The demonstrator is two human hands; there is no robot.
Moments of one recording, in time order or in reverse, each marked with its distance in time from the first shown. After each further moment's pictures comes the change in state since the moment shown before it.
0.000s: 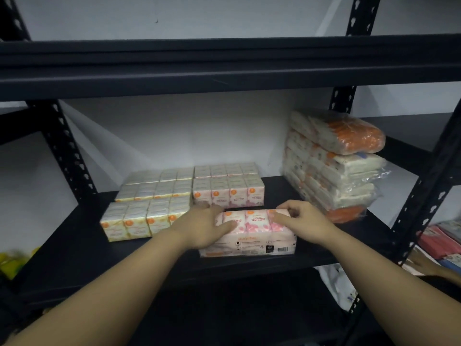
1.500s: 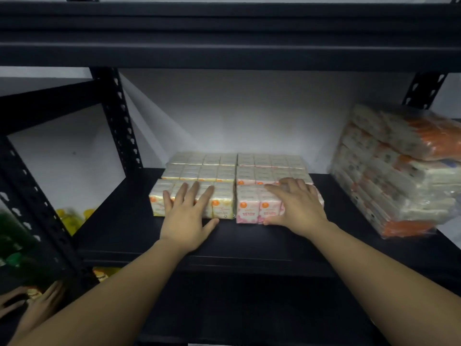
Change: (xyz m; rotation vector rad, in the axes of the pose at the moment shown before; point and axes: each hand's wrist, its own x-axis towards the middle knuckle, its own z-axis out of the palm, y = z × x) left_hand -0.033 -0.134 0.049 0.256 0.473 -0.181; right_hand 0.060 -0.055 0.094 -0.789 0.049 -0.395
